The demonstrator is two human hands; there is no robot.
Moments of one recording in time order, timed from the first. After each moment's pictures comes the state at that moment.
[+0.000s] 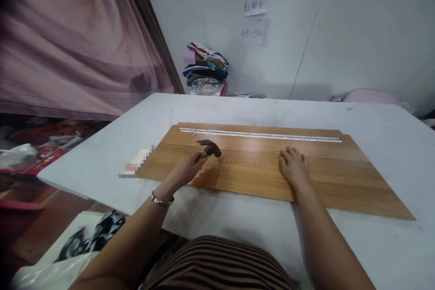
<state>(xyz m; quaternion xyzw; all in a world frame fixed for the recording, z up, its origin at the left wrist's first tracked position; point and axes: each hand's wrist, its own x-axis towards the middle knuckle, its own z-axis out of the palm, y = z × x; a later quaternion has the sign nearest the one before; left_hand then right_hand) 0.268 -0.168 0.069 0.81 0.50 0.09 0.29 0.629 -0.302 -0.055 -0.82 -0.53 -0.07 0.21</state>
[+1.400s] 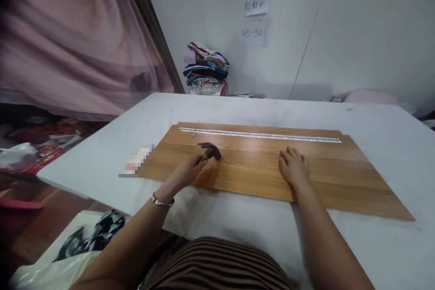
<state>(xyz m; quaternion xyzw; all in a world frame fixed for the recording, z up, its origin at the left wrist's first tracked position) 0.269 -0.171 0.064 0.81 0.51 0.06 0.28 0.629 -0.302 -0.052 -0.83 -0.53 -0.07 0.19</state>
